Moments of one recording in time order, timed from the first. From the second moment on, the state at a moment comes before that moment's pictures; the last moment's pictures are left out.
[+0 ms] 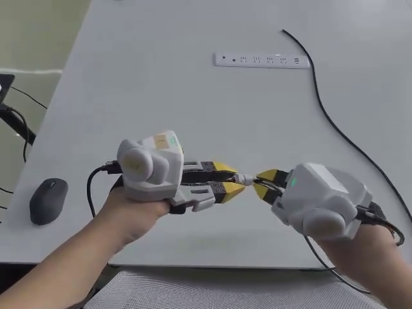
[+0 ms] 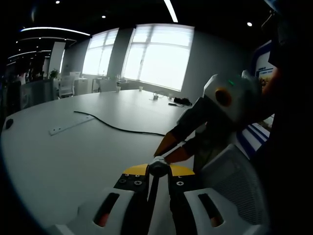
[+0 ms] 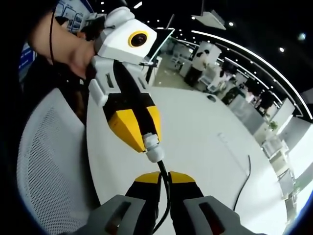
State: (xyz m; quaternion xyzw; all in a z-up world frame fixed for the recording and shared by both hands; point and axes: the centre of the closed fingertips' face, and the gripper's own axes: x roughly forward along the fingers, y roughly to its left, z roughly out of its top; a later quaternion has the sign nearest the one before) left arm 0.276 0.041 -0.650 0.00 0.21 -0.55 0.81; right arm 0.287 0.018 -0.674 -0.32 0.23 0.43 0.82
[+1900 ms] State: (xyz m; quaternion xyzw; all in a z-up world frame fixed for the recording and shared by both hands) left arm 0.277 0.035 -0.650 0.00 0.21 -0.55 0.81; right arm 0.282 -0.041 -0.730 -0.08 0.39 0.32 0.86
